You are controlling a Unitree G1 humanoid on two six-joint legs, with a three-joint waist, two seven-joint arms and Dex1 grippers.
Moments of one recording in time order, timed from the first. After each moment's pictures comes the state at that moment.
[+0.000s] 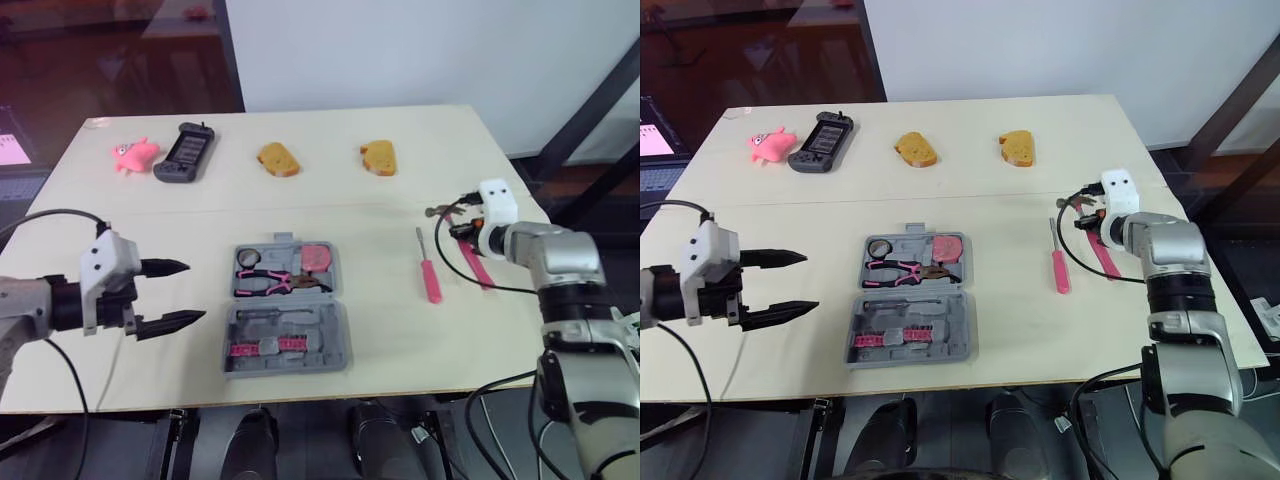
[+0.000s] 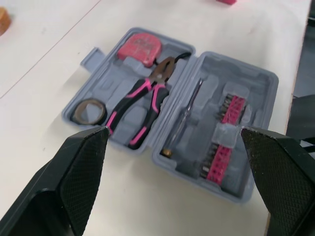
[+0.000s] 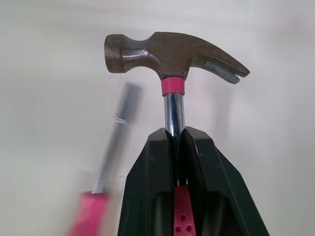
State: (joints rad) left arm 0.00 1.02 0.35 -0.31 -0.56 0.49 -1.18; right arm -0.73 -0.62 -0.10 0.26 0.21 1.01 0.49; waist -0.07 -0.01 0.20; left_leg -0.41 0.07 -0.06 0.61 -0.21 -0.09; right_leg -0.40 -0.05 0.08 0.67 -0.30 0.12
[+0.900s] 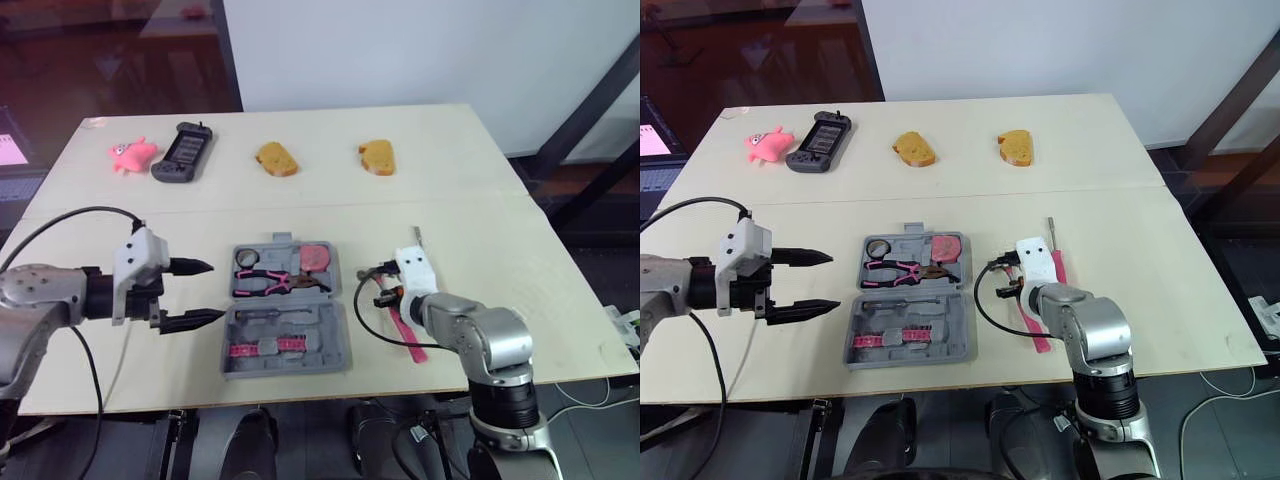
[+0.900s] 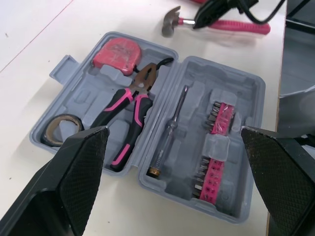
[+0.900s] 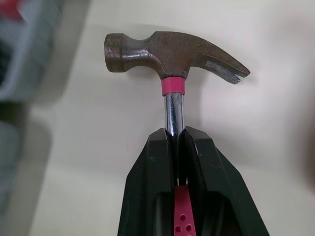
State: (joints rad) left arm -0.10 1.00 0.22 -0.27 -0.54 0.49 -1.19; right arm -0.34 -0.21 0.02 -0.36 0.21 1.38 0.12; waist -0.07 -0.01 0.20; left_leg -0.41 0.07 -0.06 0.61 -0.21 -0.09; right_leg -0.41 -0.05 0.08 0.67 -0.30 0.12
